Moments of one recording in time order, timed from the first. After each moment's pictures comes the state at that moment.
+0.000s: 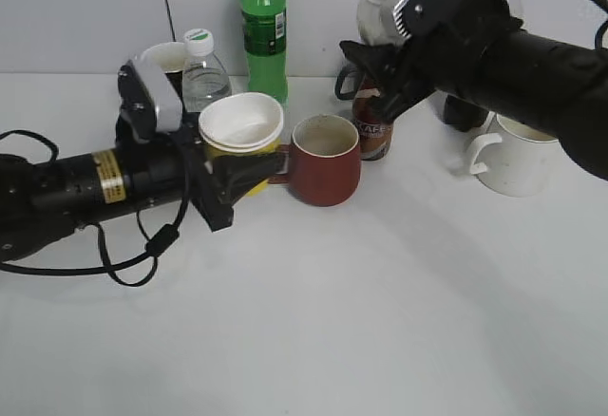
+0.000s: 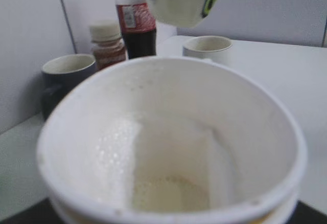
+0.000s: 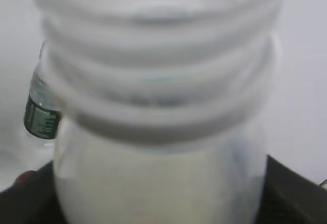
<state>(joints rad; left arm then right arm) -0.38 1.99 -0.75 0.79 -1.14 -0.24 0.45 1.69 -0.81 -0.30 -0.69 -0.28</state>
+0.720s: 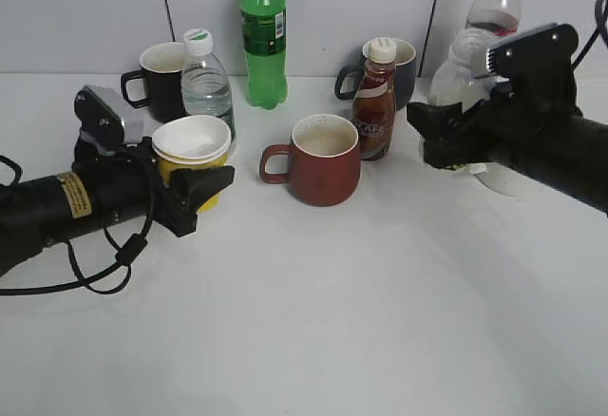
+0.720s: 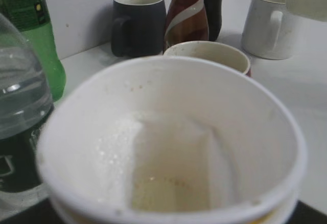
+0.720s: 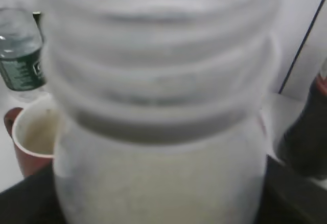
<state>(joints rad) -0.27 1.99 -0.64 0.69 -1.08 -0.23 0.30 1.73 -0.61 -0.26 -0.81 0.08</state>
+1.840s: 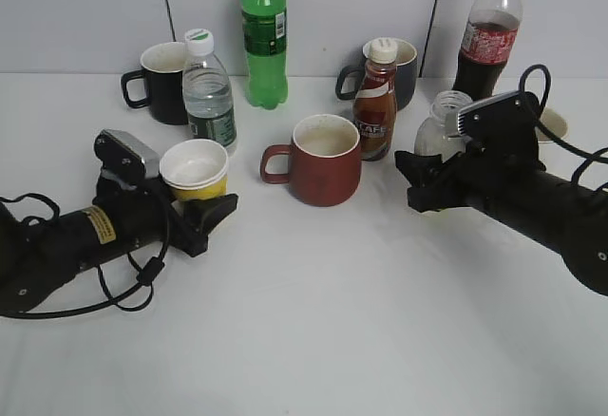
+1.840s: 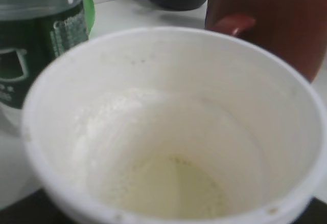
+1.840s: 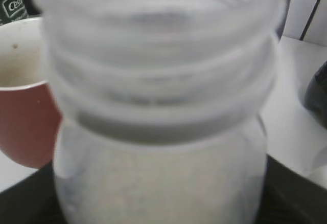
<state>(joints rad) -0.27 2.26 -0.72 0.54 -1.20 -0.13 0.30 2.00 -0.60 -0.20 -1.02 0.02</state>
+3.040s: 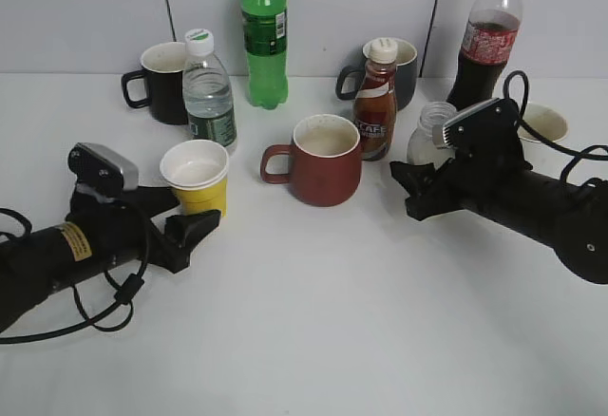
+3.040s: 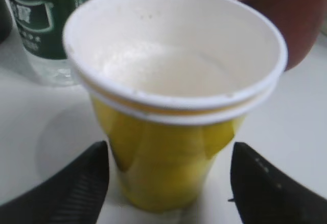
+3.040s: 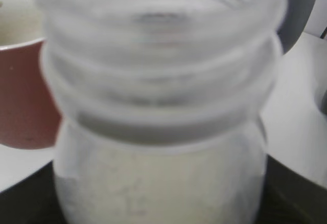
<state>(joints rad) -0.27 2.19 -0.58 0.47 -1.18 -0.13 0.25 2.09 -0.67 -0.31 -0.99 -0.03</state>
